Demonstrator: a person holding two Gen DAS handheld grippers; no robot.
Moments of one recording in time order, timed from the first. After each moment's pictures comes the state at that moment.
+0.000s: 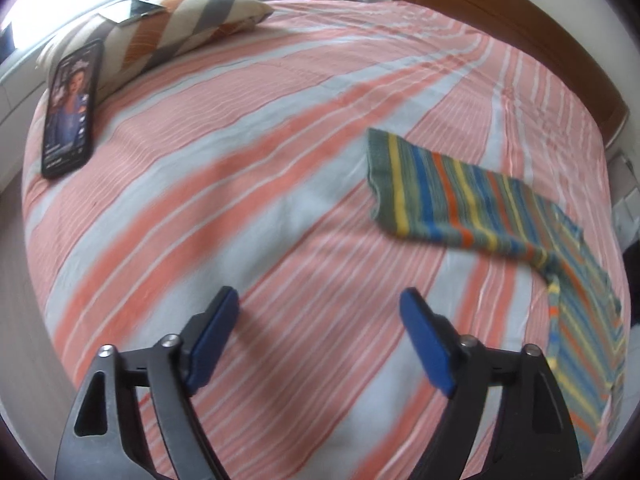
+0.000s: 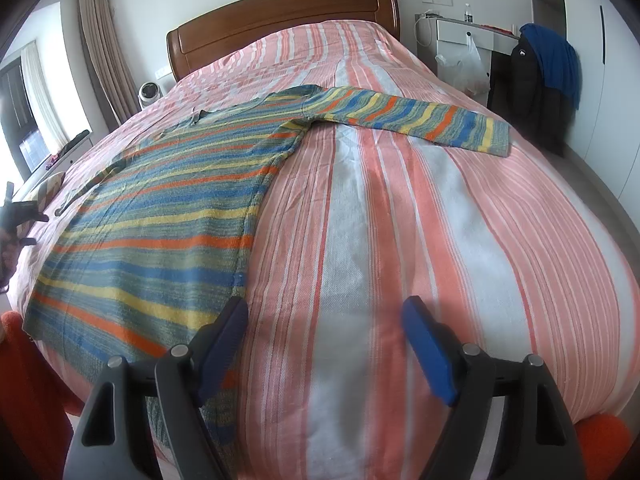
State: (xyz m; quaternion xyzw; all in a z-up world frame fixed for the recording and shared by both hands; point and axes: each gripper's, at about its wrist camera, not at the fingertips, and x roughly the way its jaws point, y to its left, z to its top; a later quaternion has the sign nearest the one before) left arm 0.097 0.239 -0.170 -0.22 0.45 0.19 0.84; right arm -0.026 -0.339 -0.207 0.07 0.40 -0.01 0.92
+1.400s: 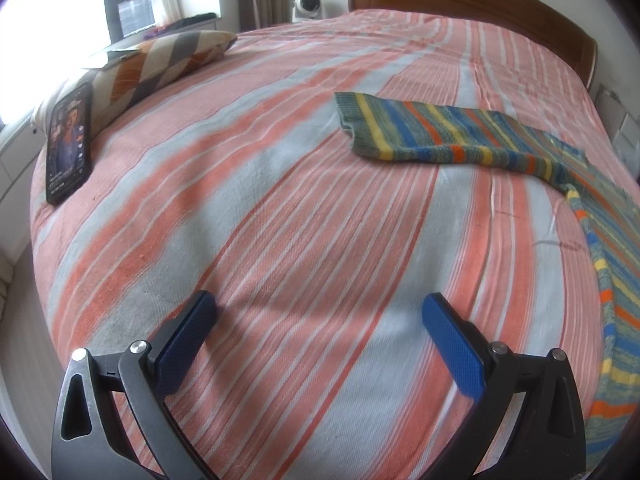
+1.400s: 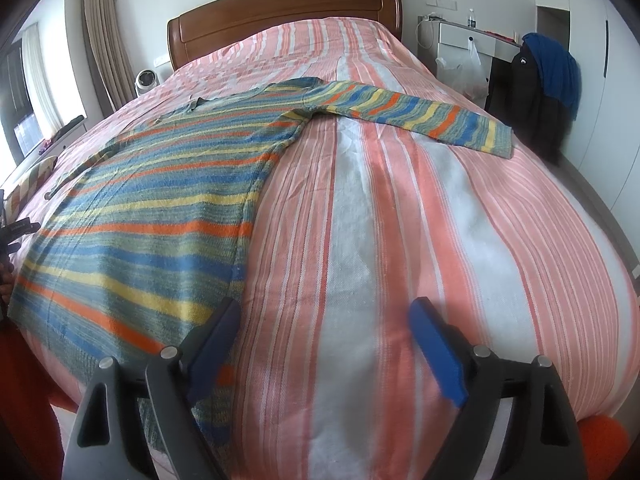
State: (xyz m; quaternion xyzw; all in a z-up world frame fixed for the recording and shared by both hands) left arm 0.073 0.201 -0.200 -0.10 0.42 0.18 0.88; right arm -0.026 -0.330 -0.213 0.04 0.40 -0.02 0.91
